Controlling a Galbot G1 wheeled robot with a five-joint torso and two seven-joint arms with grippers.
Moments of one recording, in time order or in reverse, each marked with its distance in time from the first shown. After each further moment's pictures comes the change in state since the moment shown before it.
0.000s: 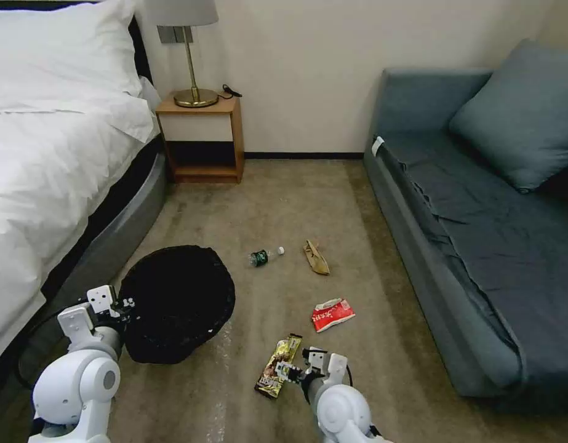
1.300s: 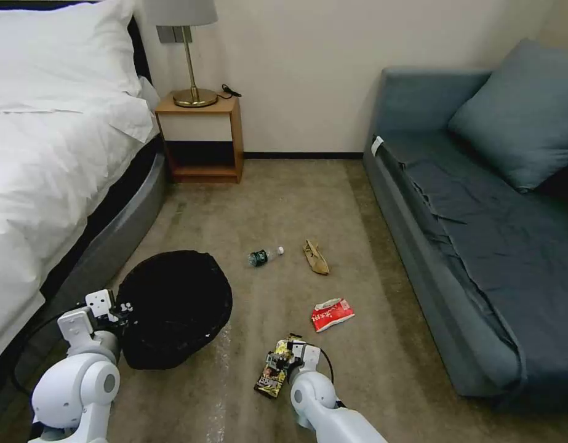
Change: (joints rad) left arm 0.012 0.000 -0.007 0.003 0.020 -0.001 0.002; right arm 0.205 0.090 -0.087 -0.368 -0.080 0.153 -0.071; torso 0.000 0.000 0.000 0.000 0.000
